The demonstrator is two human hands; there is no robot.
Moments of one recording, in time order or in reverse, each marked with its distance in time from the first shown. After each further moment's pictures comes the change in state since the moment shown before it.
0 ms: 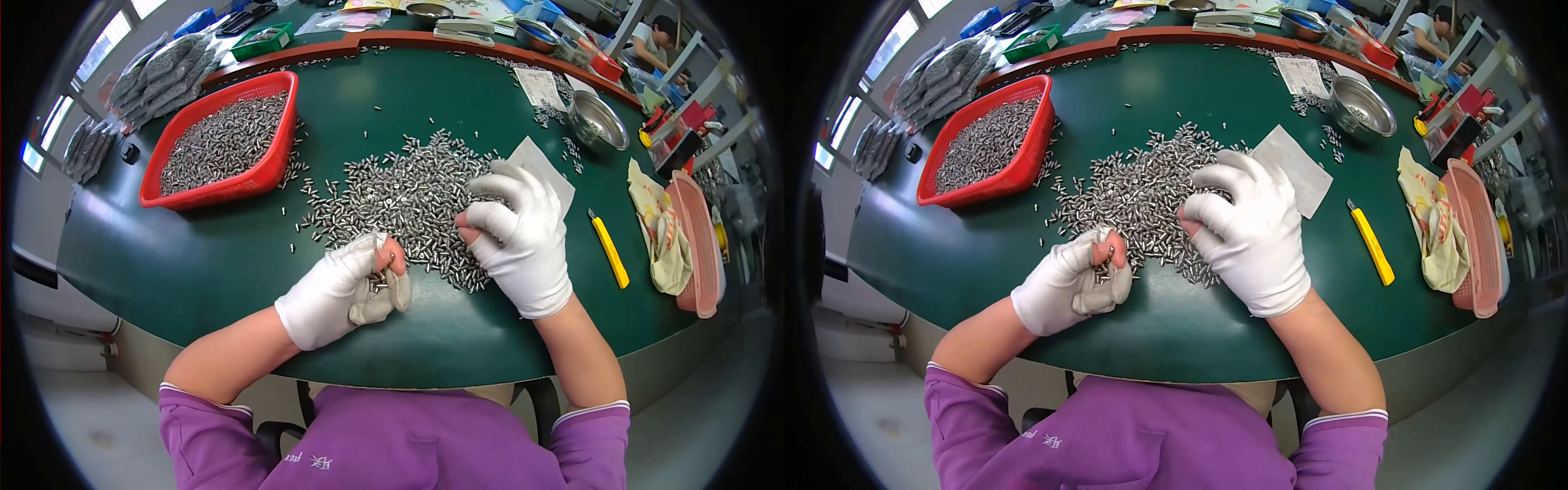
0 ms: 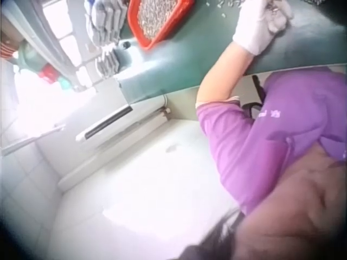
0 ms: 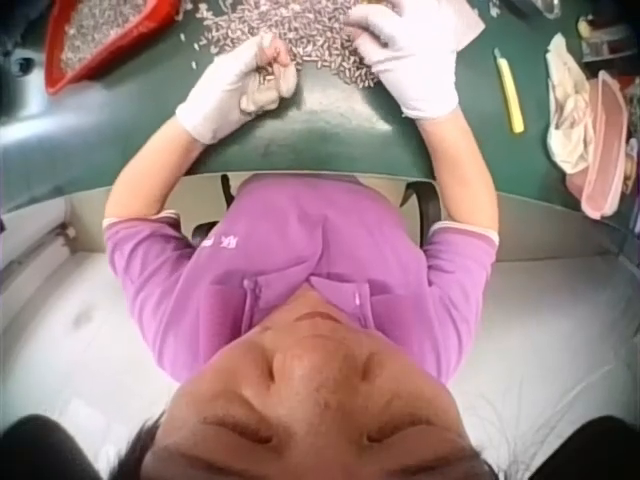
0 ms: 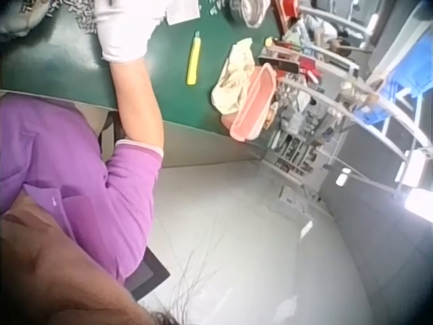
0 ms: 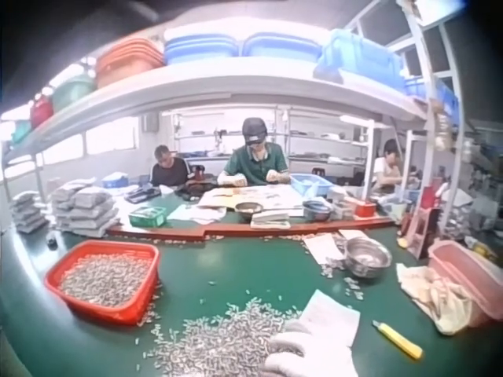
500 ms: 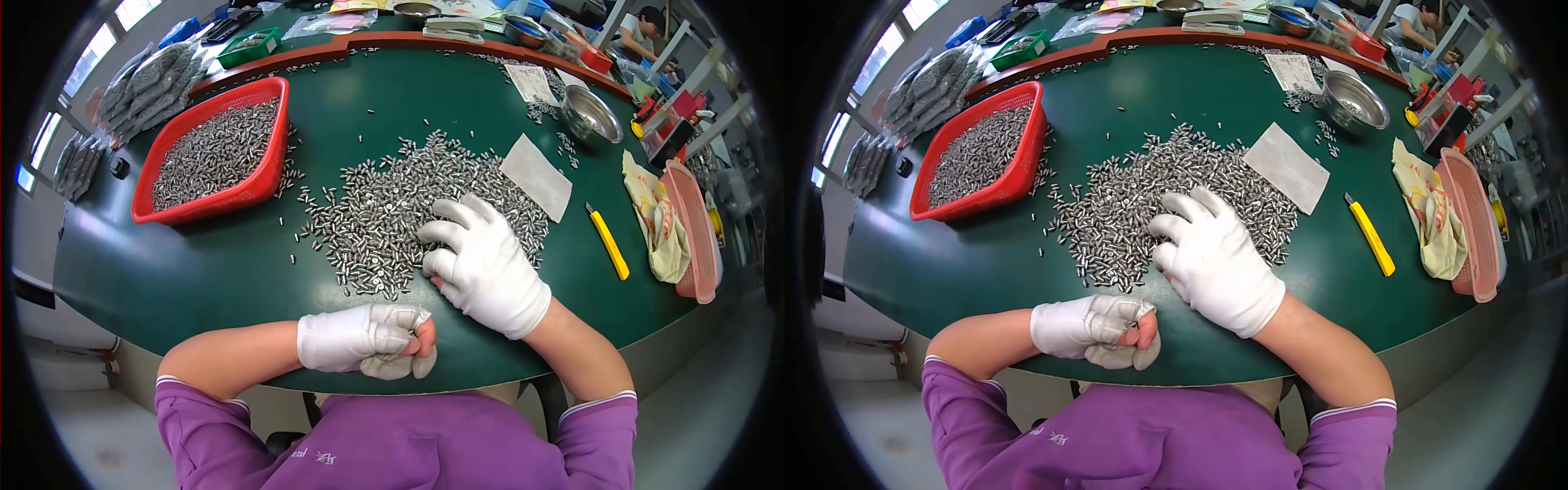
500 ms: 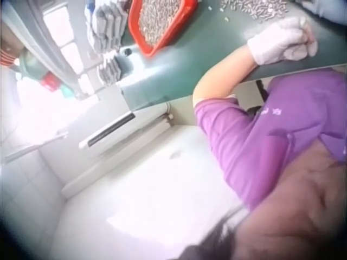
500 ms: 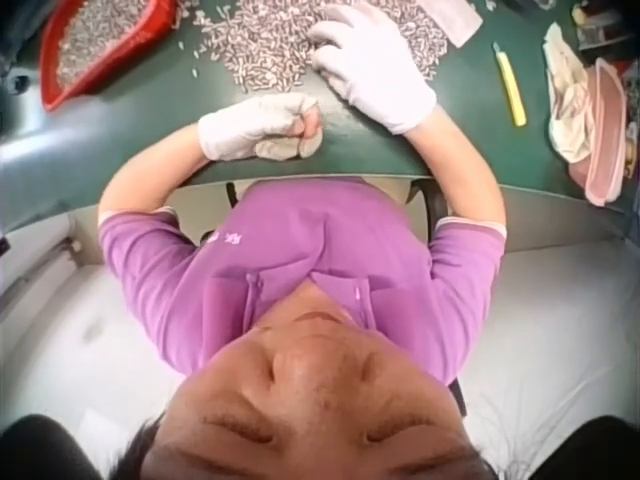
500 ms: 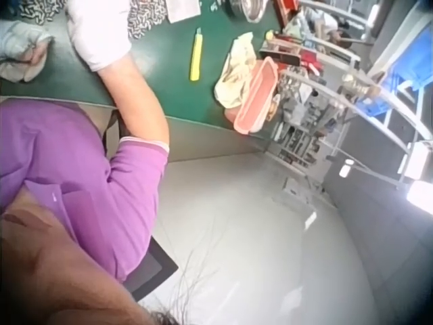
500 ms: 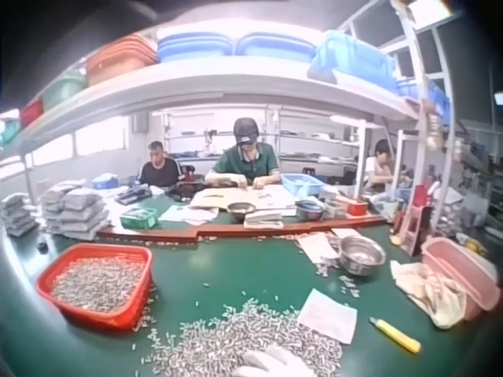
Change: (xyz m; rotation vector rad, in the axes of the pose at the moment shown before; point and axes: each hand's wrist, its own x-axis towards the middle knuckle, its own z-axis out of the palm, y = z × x) left_hand -0.001 -0.019 -0.010 0.078 -0.383 -0.386; right_hand -0.003 -0.021 0.021 0.106 -0.300 -0.168
